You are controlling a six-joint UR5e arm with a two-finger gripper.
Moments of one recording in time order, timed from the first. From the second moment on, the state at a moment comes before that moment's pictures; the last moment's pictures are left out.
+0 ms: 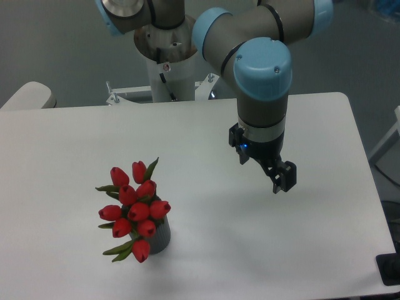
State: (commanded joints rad) arm 2.49 -1.93 -1.31 -1.32 1.64 1.37
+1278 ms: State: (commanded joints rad) arm 2.58 -1.93 -1.43 -1.27 1.00 1.35
